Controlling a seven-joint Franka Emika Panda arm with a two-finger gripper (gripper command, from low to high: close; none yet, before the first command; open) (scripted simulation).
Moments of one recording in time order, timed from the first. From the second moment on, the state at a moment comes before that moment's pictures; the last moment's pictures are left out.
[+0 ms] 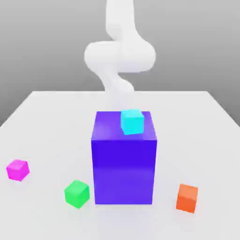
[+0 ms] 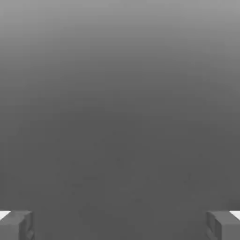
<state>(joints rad) -0.01 -0.71 -0.06 -2.33 0.00 2.35 0.74</state>
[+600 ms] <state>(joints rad) -0.17 -0.05 -0.54 -2.57 0.15 2.68 0.18</state>
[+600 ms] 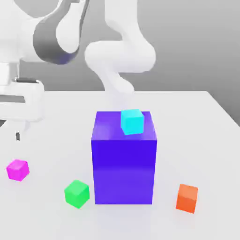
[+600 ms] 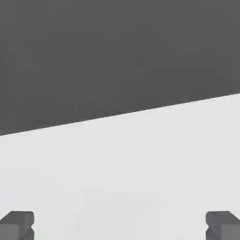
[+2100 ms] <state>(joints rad) -0.57 0.40 -0.25 -2.59 0.50 2.94 -0.22</state>
